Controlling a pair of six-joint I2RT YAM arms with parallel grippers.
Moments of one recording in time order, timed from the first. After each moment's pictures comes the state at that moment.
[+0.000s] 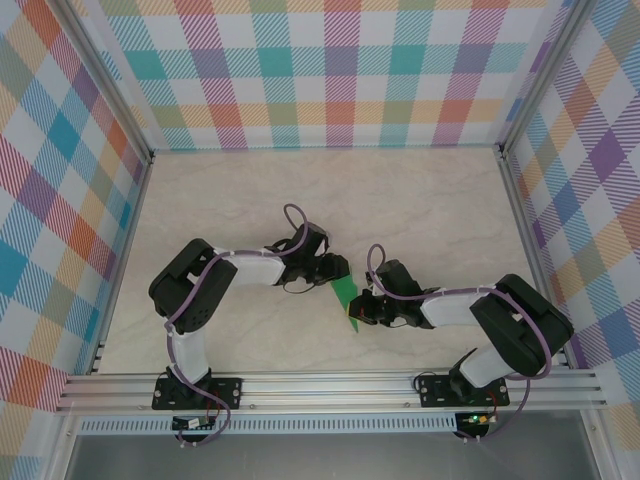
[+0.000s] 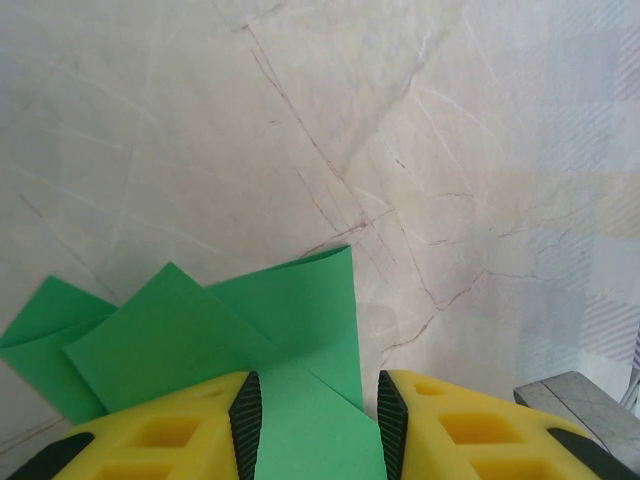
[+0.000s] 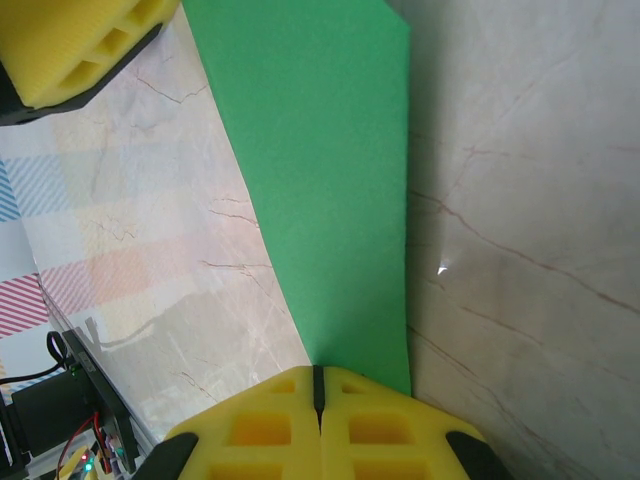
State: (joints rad) left arm -0.69 1.88 0.98 0.04 0.34 -0.88; right arm 0.69 1.50 0.39 0.19 -0.50 0.95
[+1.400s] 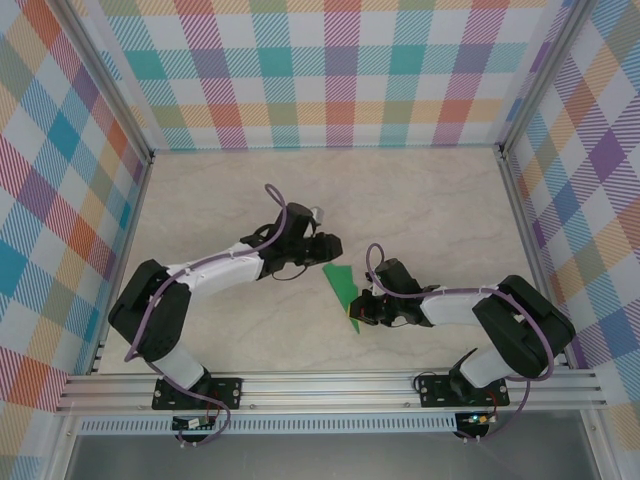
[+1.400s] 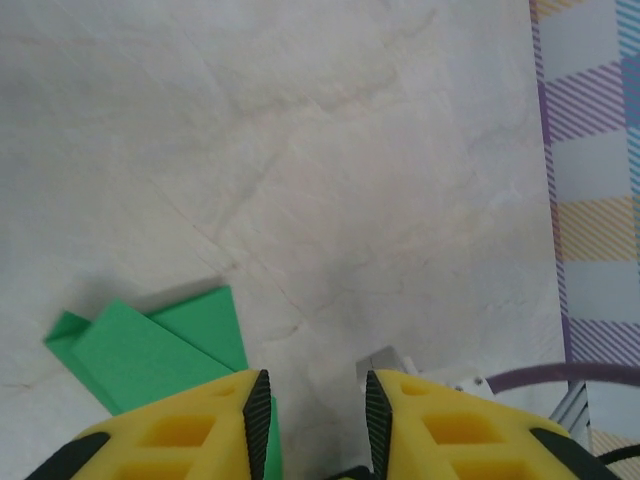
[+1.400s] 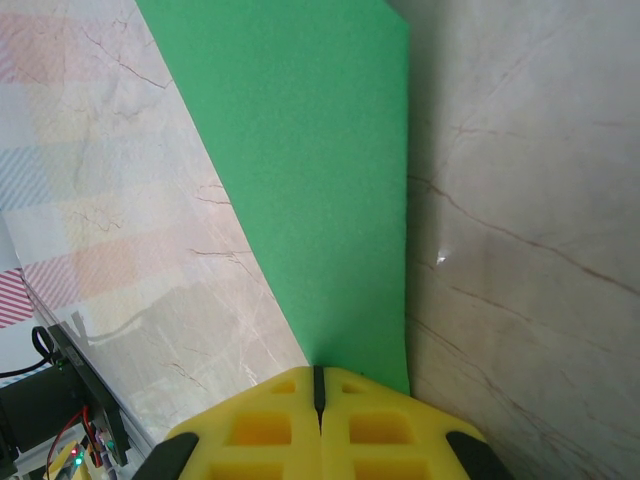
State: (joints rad) left arm -0.70 1.63 1.01 -0.10 0.28 -0.82; right arm 0.69 1.48 0.43 0.11 -0.50 0.93
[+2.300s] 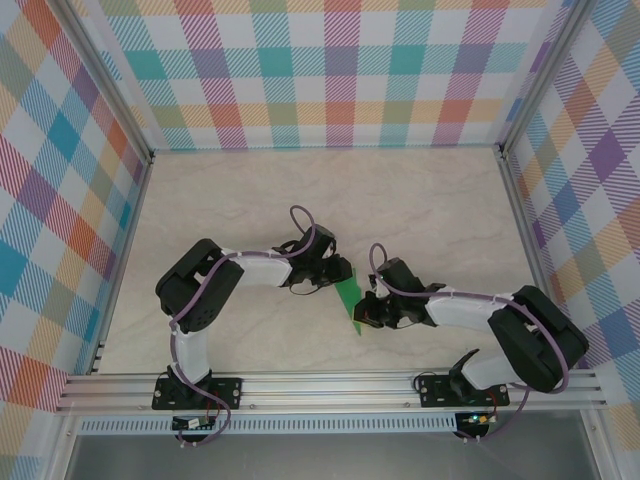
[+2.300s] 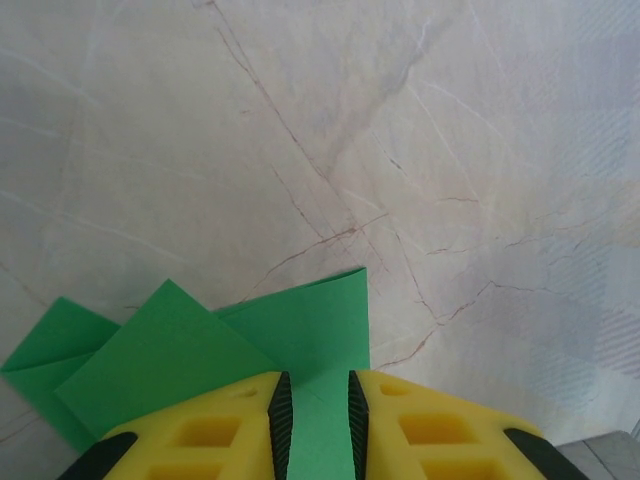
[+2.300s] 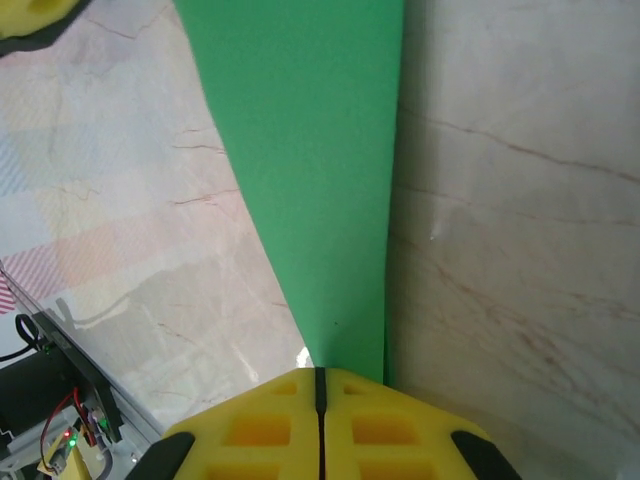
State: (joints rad) left arm -0.75 1.92 1.01 0.03 0.29 -0.92; right arm 0.69 1.38 0.46 -0.08 -0.50 0.92
